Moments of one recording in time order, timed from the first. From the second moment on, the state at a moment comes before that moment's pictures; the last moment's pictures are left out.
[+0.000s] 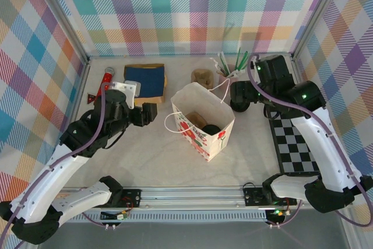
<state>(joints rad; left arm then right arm) -0.65 0.90 1.19 -0.84 -0.17 -0.36 0.49 1.24 1.70 -1.26 0.19 0.30</state>
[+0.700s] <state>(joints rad) -0.64 0.87 1.11 -0.83 -0.16 -0.40 0.22 1.43 1.78 -1.22 0.03 0.29</state>
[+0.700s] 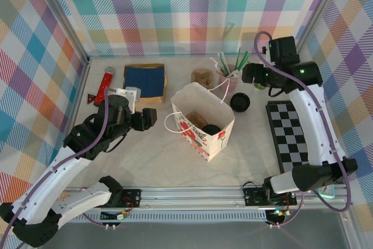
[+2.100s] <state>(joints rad) -0.64 0.88 1.11 -0.83 -0.13 -0.45 0.16 1.88 2.01 -1.15 -0.09 0.28</state>
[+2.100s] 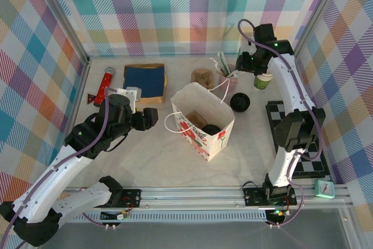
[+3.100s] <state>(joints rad) -0.64 0.87 1.11 -0.84 -0.13 -0.45 0.16 1.97 2.05 -1.15 -0.10 0.29</state>
